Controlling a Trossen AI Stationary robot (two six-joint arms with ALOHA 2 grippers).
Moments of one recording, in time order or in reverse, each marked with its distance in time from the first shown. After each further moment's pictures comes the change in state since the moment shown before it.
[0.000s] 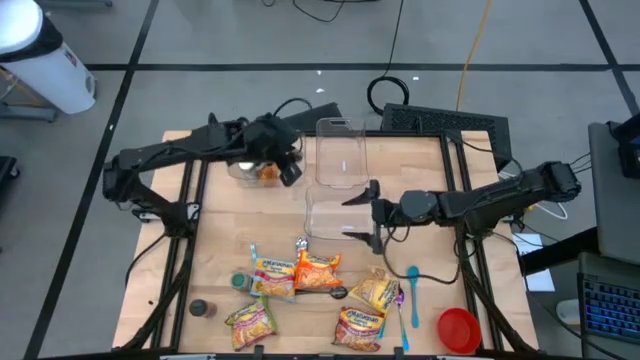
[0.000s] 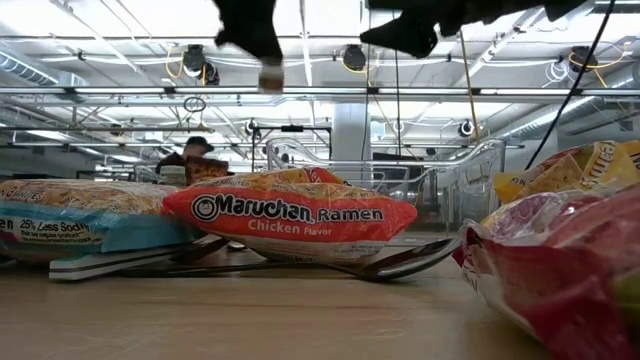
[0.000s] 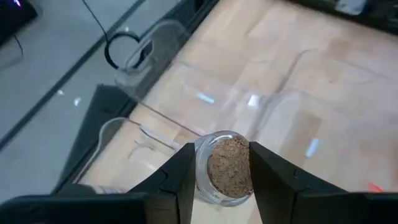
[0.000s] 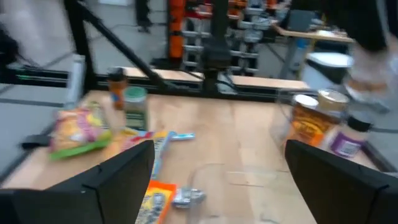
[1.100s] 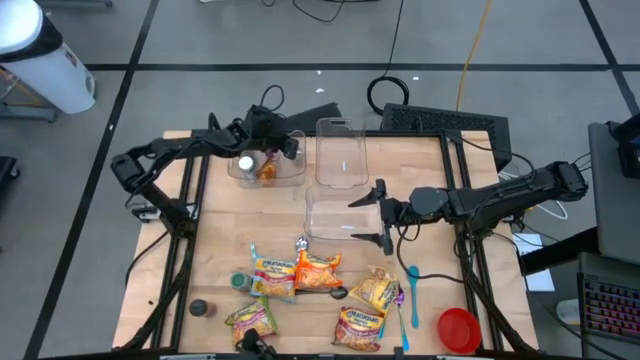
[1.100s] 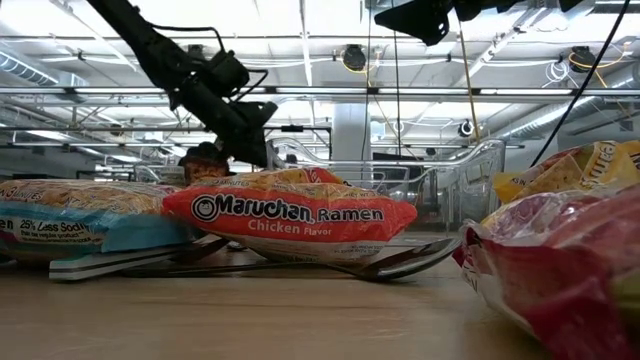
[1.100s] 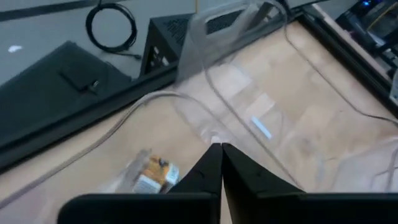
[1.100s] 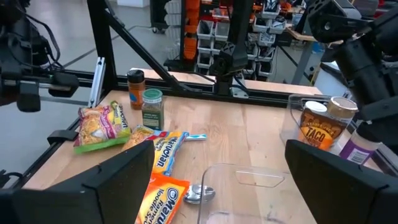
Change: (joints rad) left arm 0.468 0.121 -0.641 0.944 0.435 -0.164; right arm 0.002 -0.102 0.000 -0.094 -0.069 -0.009
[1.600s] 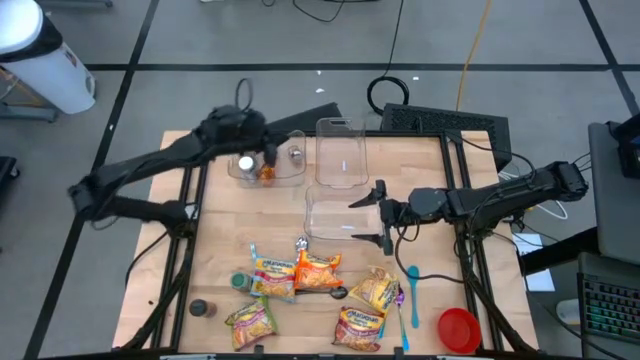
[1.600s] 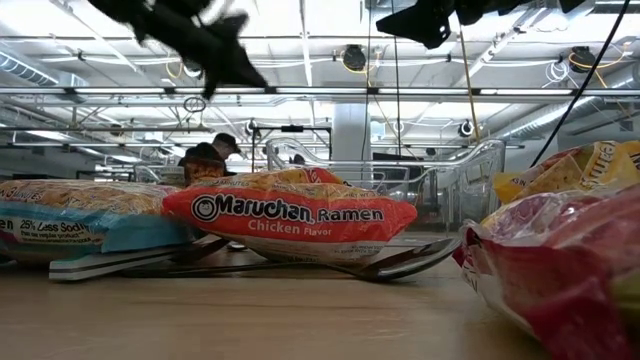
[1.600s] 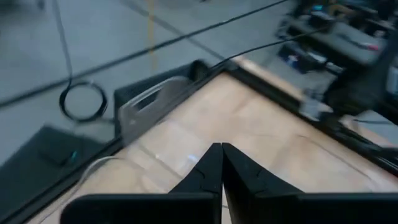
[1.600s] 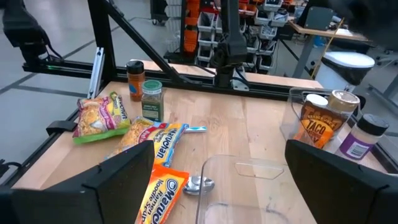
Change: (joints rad) left arm -0.117 -0.375 0.017 -0.145 -0.017 0.101; right arm 0.000 0.000 0.000 -0.029 0.000 -0.006
